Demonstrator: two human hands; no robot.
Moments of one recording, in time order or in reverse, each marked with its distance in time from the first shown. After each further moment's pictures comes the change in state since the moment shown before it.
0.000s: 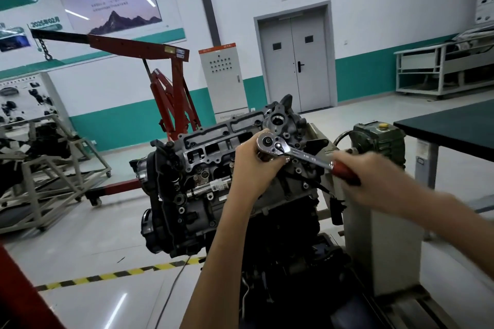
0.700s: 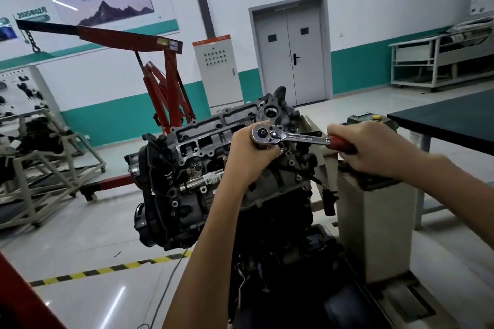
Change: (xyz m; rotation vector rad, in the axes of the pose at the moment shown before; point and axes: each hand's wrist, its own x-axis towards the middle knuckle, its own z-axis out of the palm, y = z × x) left_hand 0.010 0.002 0.000 0.070 -0.081 -0.062; right_hand 0.021 0.016 -0.025 -0.177 0.057 -0.101
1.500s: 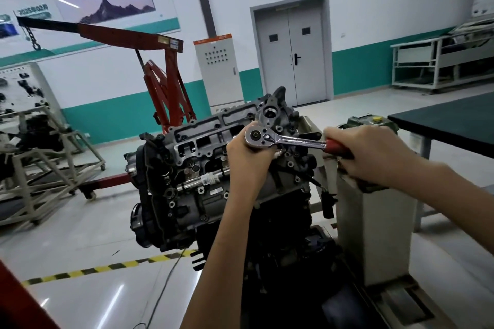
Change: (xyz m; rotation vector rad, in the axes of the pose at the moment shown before) left_hand -0.009 0.001 0.020 -0.202 0.291 -0.039; right_hand -0.003 -0.015 -0.003 -0.097 0.030 0.081
